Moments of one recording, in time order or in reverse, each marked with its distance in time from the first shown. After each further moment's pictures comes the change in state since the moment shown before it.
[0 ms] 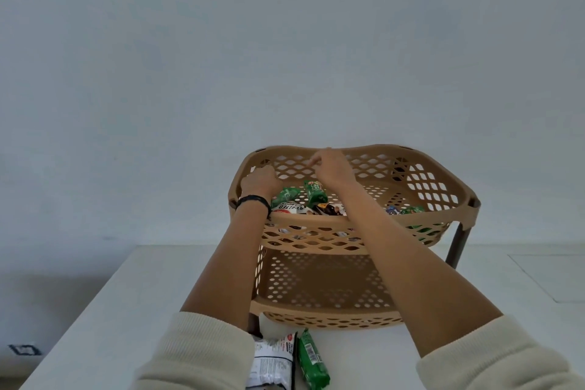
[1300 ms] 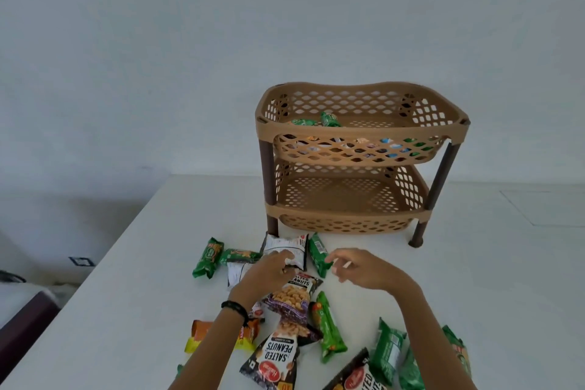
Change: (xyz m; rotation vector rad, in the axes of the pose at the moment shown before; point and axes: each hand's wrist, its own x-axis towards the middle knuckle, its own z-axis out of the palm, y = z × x) left_hand -0.269 -0.109 0.145 -0.237 -0.476 0.134; right_hand -0.302 0.061 0.041 0.185 -0.805 0.124
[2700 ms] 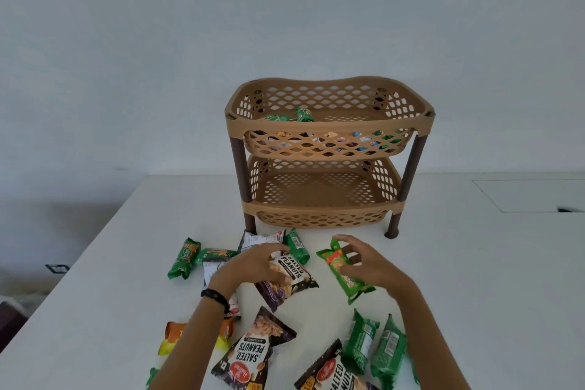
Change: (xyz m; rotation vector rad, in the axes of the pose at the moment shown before) left_hand 0.002 0.037 -0.017 -0.126 -0.234 0.037; right_hand -0.024 0.057 -0.011 0.386 0.184 0.058
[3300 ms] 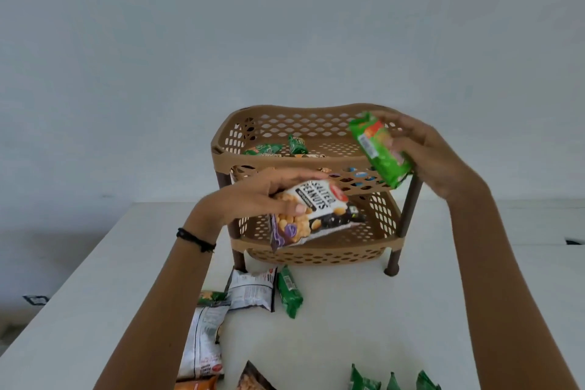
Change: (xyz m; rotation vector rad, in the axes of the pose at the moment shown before) left_hand 0.000 0.132 -0.135 -0.263 -0.104 0.577; right_hand 0.009 -0.170 -0.161 0.262 0.235 -0.564
